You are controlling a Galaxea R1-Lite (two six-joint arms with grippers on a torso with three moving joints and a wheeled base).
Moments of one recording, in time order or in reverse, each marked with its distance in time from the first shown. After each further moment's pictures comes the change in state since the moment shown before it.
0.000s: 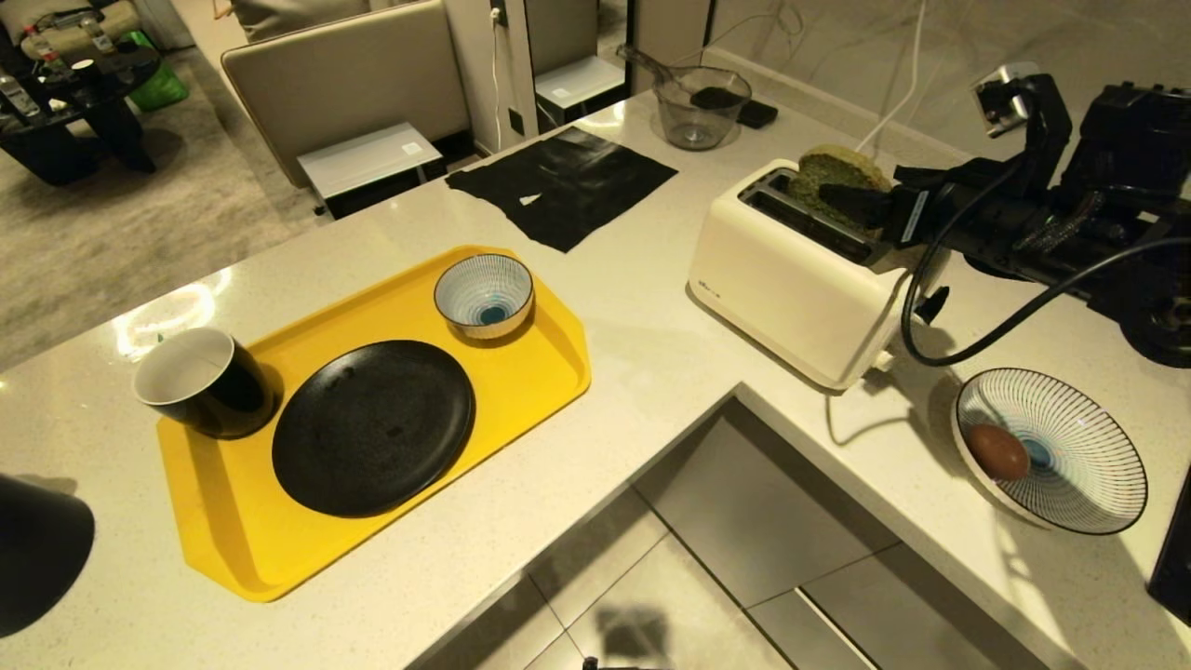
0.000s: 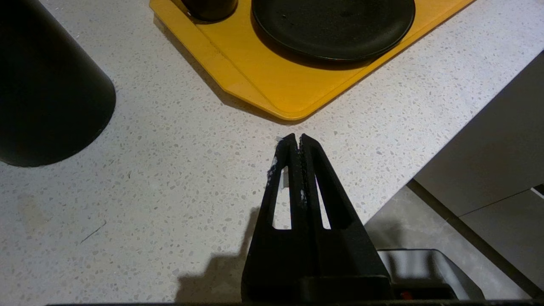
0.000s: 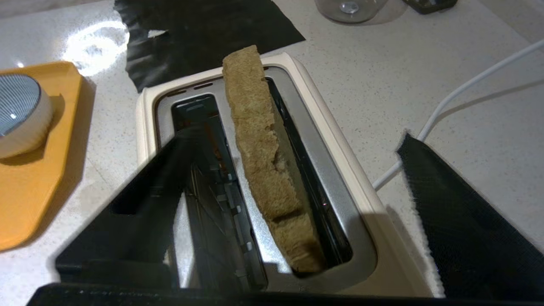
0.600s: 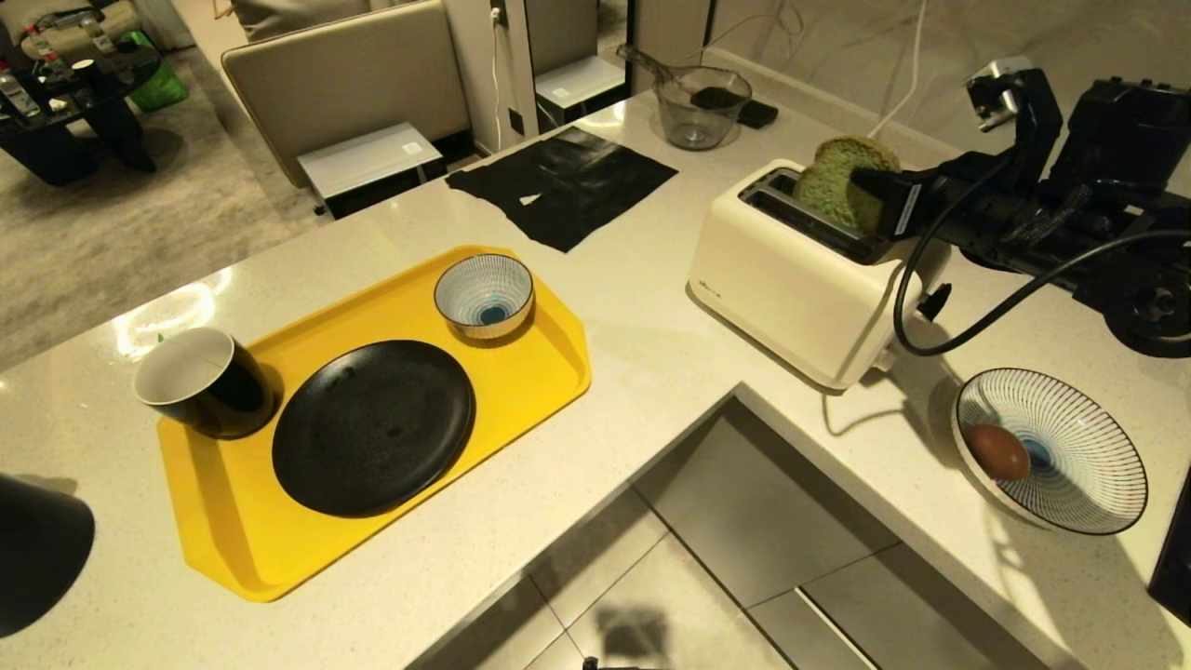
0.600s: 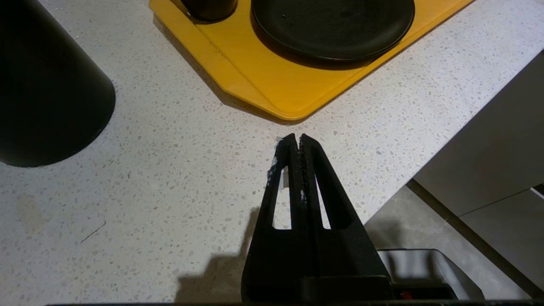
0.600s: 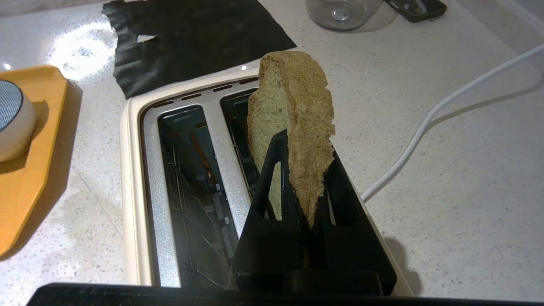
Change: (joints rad) left arm 0.001 0.000 0.000 0.000 0.000 0.000; right arm -0.002 0.026 -0.043 -0.001 -0.024 -0.014
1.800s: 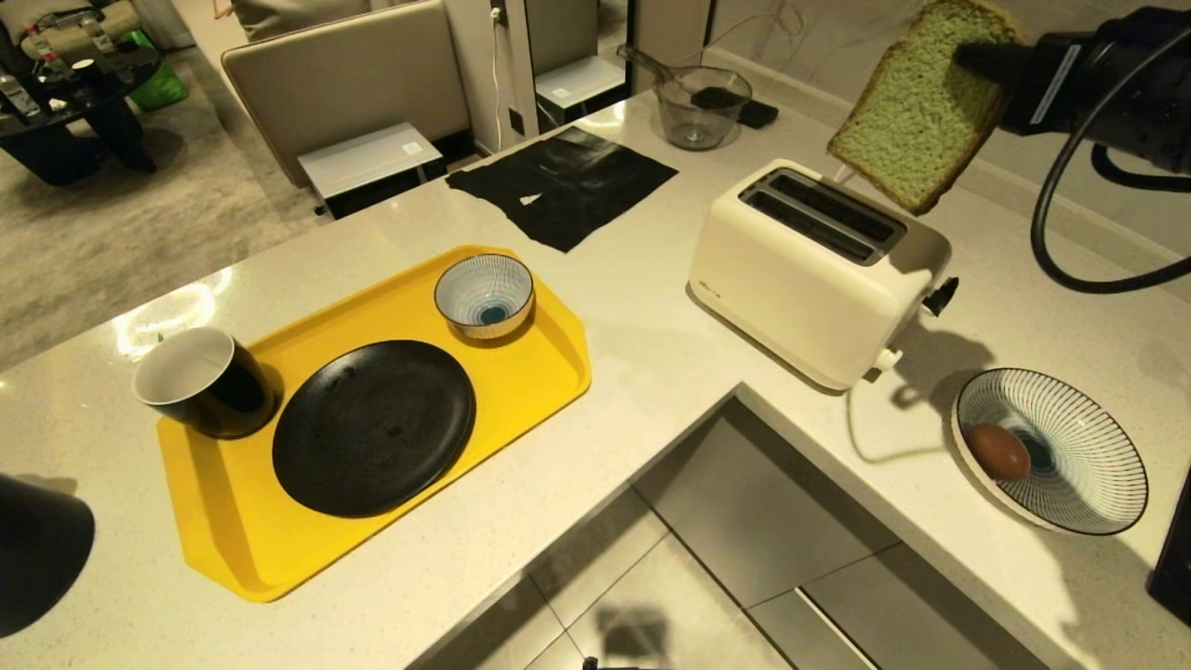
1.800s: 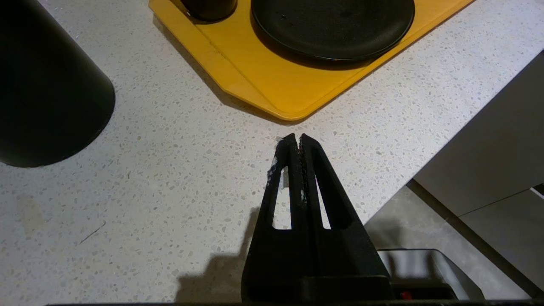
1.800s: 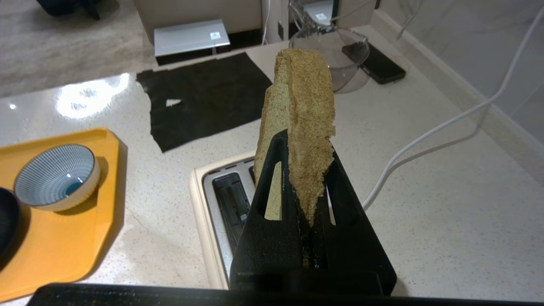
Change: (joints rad) left arm 0.000 0.000 0.000 0.000 0.000 0.000; right arm 0.027 -0.262 -0.061 0.219 -0.044 0.036
